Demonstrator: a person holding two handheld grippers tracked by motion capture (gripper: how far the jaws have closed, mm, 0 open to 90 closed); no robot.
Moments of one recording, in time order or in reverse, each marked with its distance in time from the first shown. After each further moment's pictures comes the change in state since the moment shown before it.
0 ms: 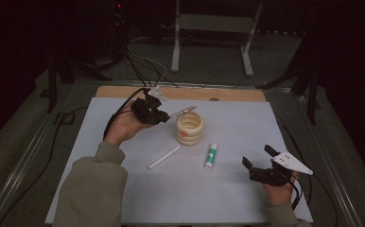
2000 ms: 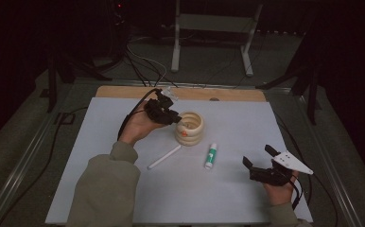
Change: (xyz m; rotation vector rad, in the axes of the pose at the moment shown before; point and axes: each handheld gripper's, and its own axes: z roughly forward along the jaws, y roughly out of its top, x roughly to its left) left arm -0.005 0.016 0.033 -0.047 -0.008 -0.064; right arm -0.001 0.000 0.000 0.002 -0.006 0.002
